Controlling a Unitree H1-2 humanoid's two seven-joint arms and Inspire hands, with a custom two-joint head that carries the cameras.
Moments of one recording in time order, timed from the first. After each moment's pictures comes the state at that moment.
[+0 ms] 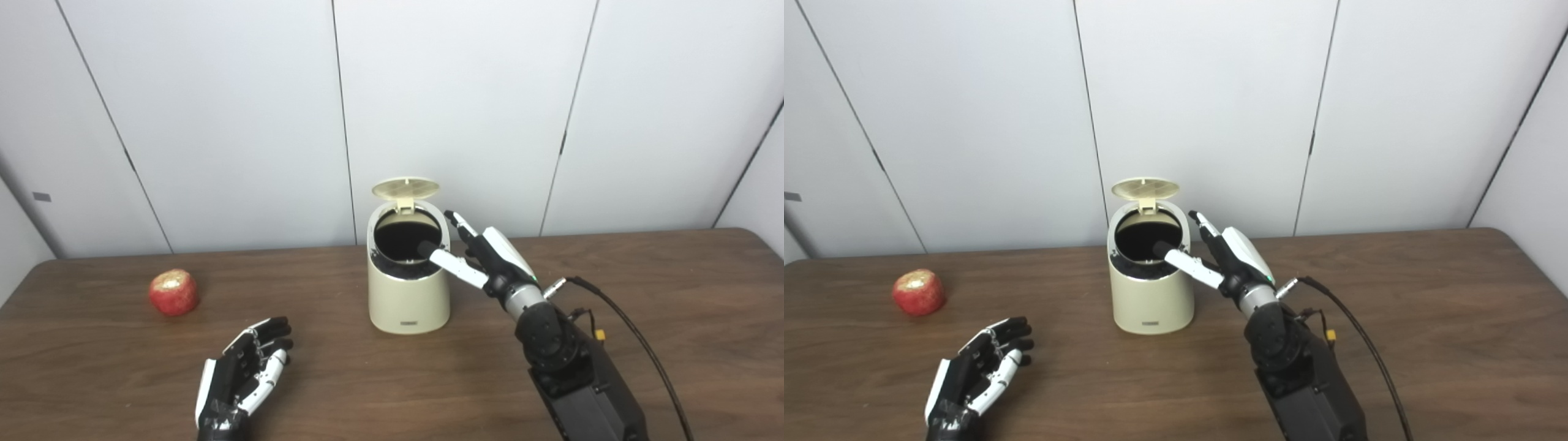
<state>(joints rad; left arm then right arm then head) -0.04 0.03 0.06 -0.08 0.00 0.06 0.04 -0.53 -0.13 0.19 0.02 -0.53 0.41 0.16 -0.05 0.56</state>
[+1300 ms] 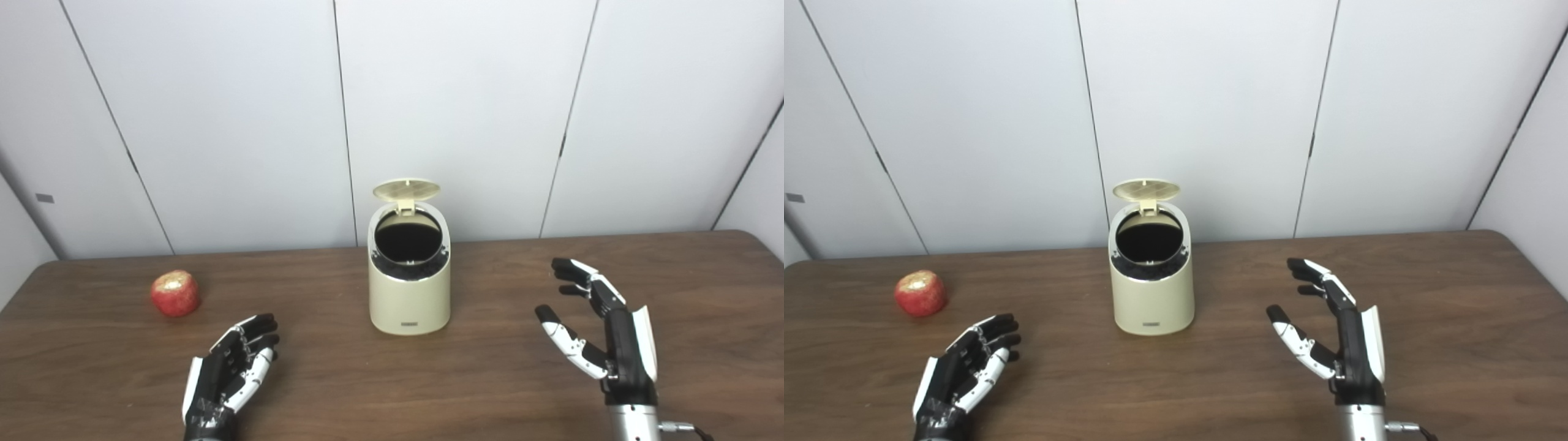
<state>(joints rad) -0.07 0.08 0.09 0.03 -0.01 -0.06 0.03 -0.10 -0.11 -0.04 0.03 -0.35 -0.41 -0.31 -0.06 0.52</state>
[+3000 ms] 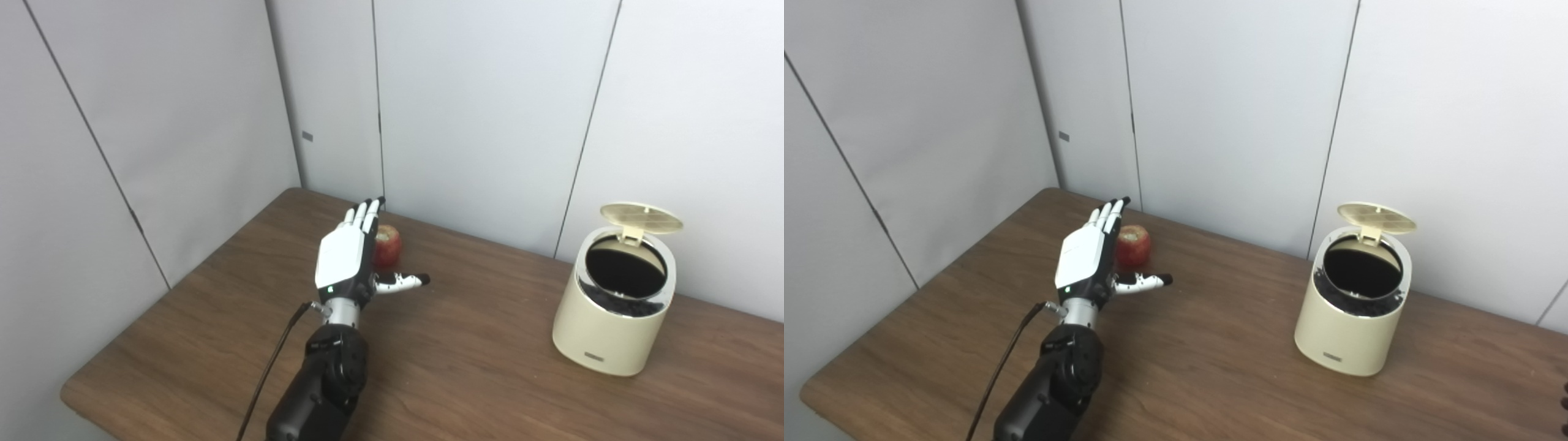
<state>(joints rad) -0.28 0.25 0.05 0.13 0.79 0.26 0.35 -0.15 -0.22 -0.11 0.16 -0.16 -0.40 -0.20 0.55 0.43</state>
